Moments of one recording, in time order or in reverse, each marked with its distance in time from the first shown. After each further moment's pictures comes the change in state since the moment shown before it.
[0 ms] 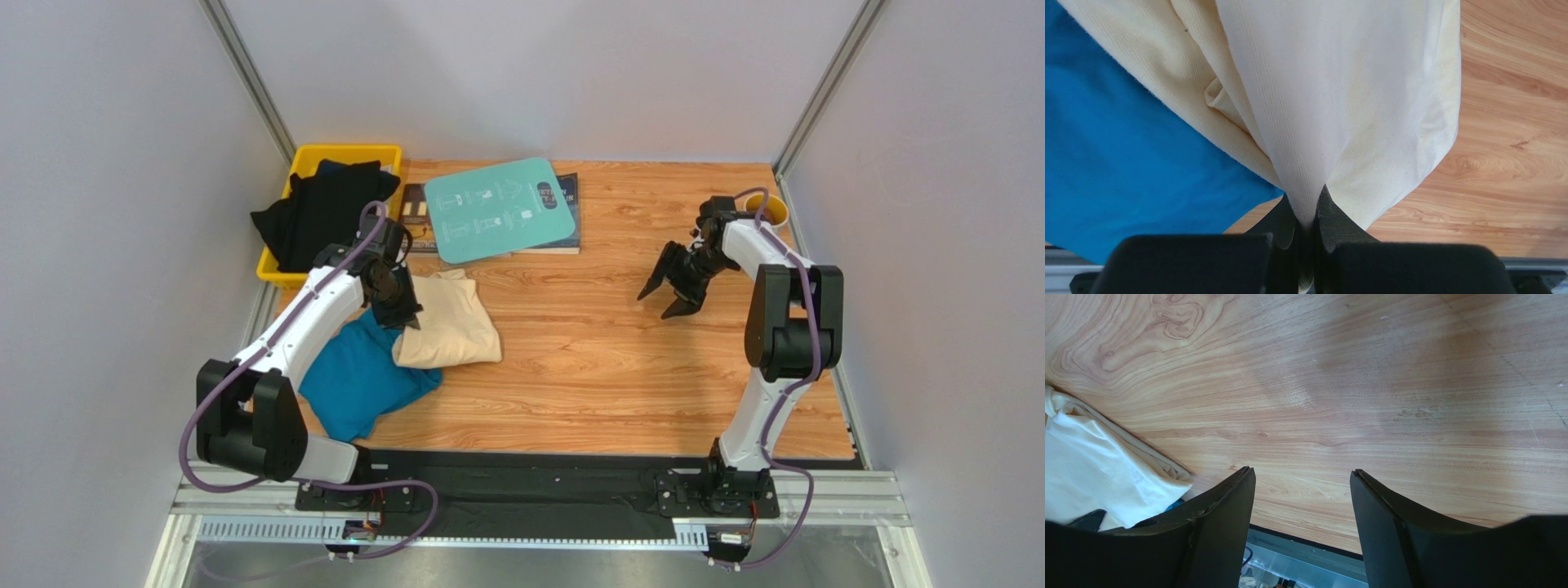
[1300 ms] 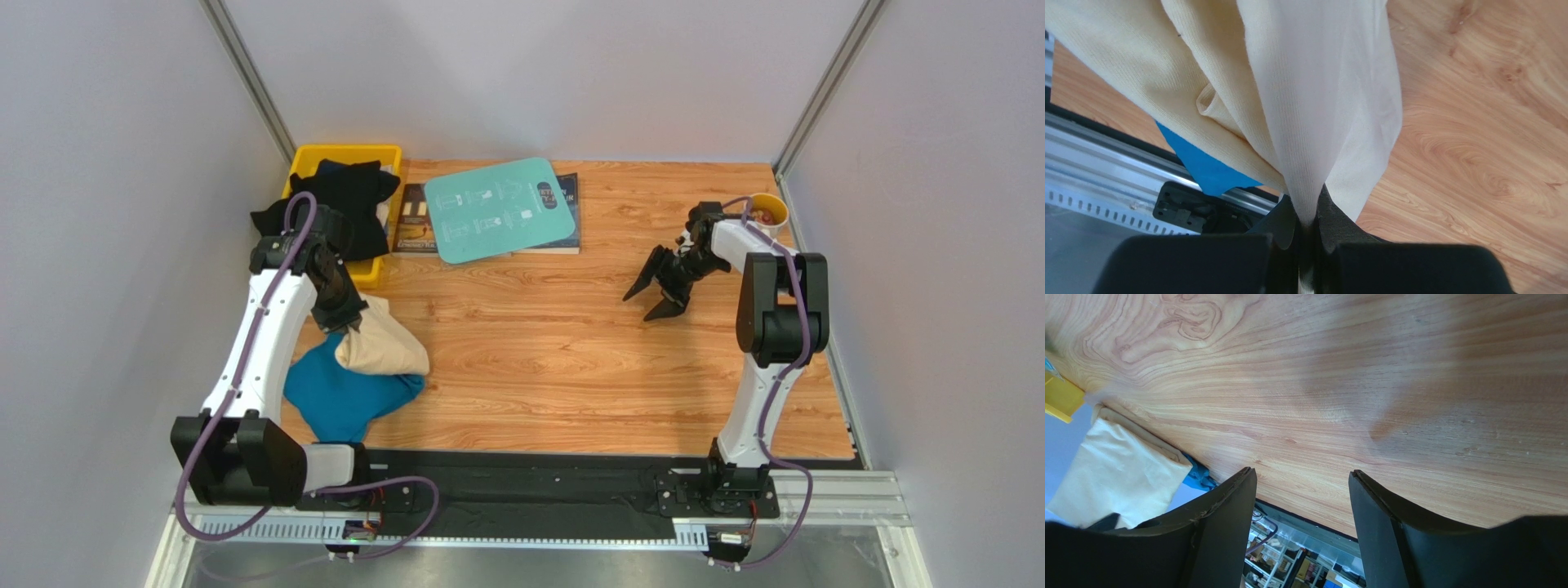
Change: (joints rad) left arm 0.231 -0.143 0.139 -0.363 -0.169 0.008; right arm 0.019 0.106 0.031 0.013 -0.137 0.045
